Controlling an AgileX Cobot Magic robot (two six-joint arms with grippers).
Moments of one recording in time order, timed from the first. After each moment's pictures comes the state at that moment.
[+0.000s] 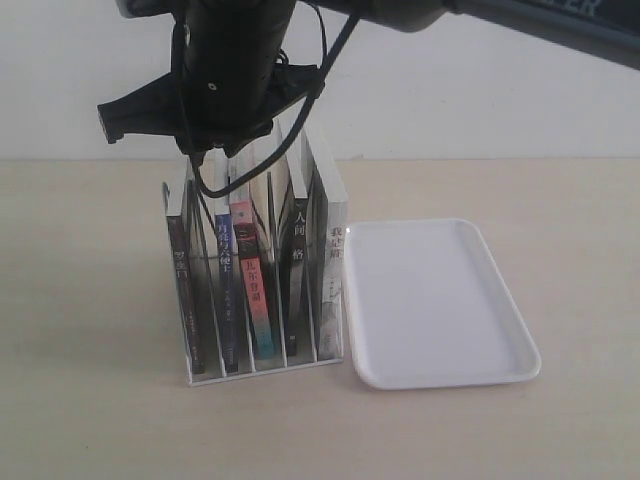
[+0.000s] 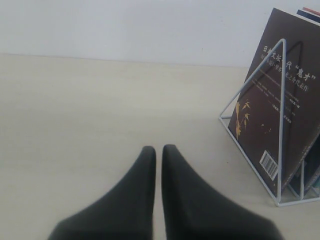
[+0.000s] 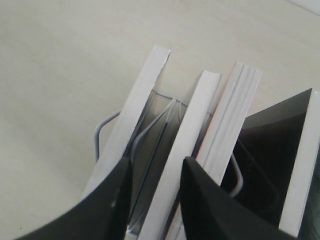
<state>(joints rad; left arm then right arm) -0.01 0.00 0.00 -0.09 0.31 0.00 0.88 2.04 -2.02 -0.18 1.01 0.36</state>
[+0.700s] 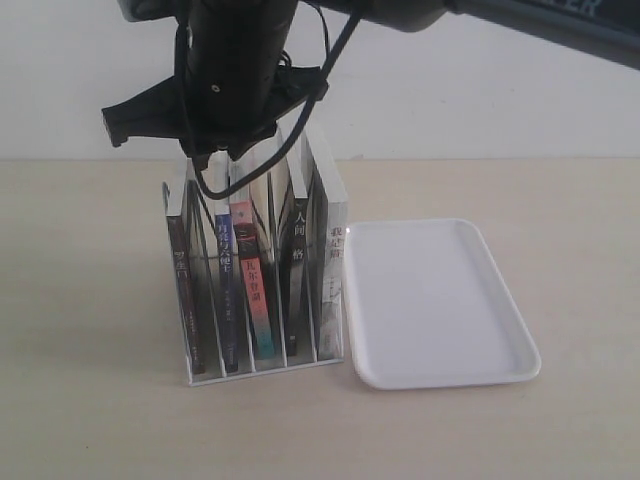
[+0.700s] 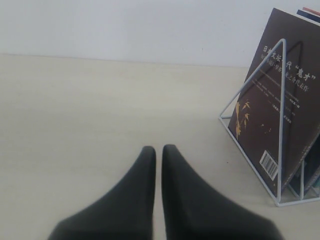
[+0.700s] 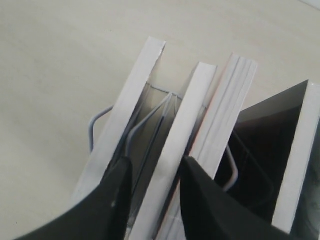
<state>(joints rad) -0.01 0.00 0.00 -0.09 0.31 0.00 0.88 2.04 -2.02 -0.18 1.04 0.36</state>
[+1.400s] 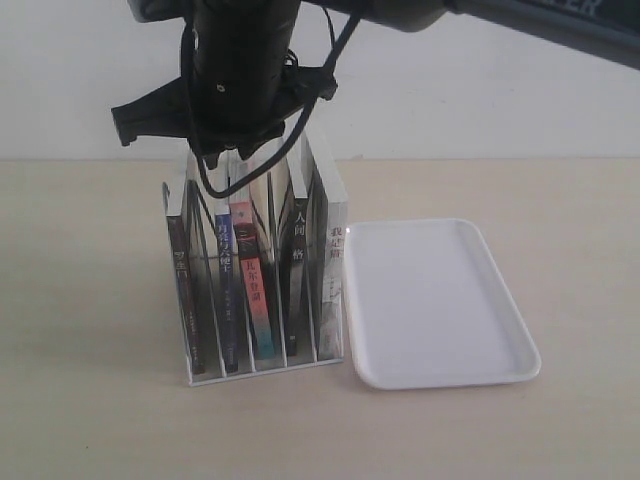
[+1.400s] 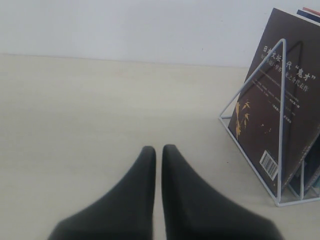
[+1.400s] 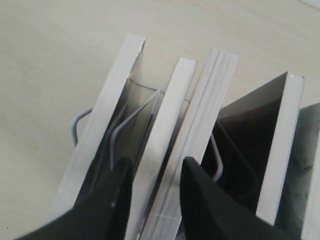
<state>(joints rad) -0.01 0.00 0.00 -0.09 0.31 0.00 0.88 2.04 -2.02 -0.22 1.05 0.40</state>
